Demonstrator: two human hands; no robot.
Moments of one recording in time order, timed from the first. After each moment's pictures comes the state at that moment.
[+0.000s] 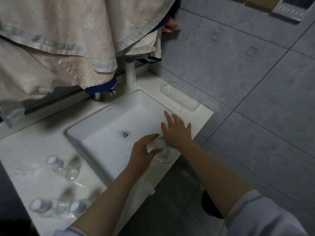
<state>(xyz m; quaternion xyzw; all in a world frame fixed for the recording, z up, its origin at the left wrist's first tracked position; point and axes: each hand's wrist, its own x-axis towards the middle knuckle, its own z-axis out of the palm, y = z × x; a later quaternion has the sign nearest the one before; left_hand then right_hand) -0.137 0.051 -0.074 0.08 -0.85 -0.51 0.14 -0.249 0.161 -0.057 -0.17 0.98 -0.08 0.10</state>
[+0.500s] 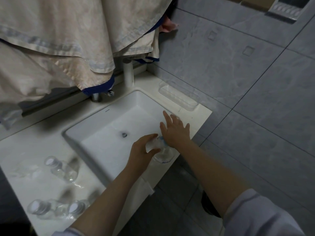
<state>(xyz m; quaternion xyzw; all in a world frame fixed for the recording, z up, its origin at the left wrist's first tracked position) -0.136 0.053 -0.070 0.09 -0.84 -0.51 0.12 -0.249 0.161 -0.059 -0.16 0.98 -0.10 0.10</state>
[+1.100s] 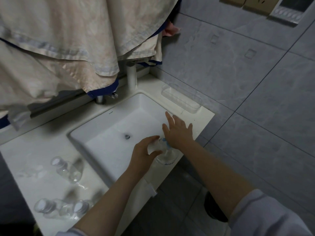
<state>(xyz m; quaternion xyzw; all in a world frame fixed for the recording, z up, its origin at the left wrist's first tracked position) -0.133 0.049 -0.070 0.08 -0.85 -0.50 0.13 -0.250 0.162 -0.054 -0.17 0.98 -0.08 0.09</state>
